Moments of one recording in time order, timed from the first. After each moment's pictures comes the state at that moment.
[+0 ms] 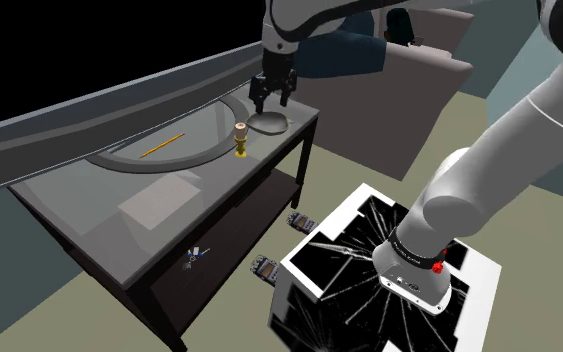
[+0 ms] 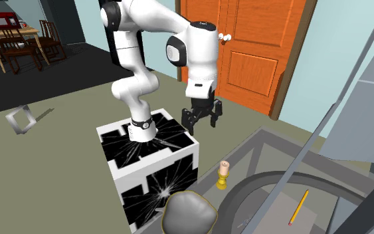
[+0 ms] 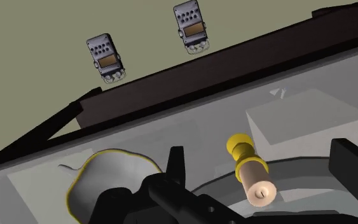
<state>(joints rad) 0.06 -0.21 0.07 -2.18 0.04 2.01 0.17</state>
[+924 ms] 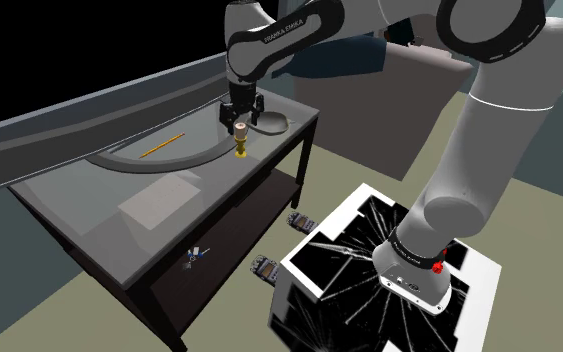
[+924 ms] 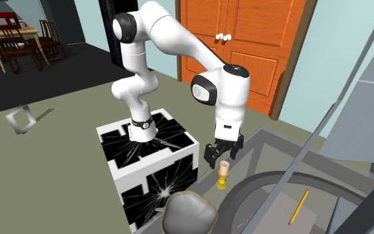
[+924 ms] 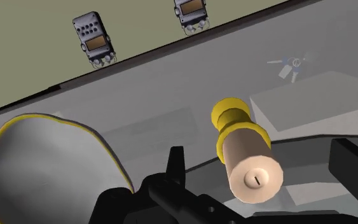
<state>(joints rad) 0.08 0.17 0.10 -1.98 -0.04 2.16 0.26</state>
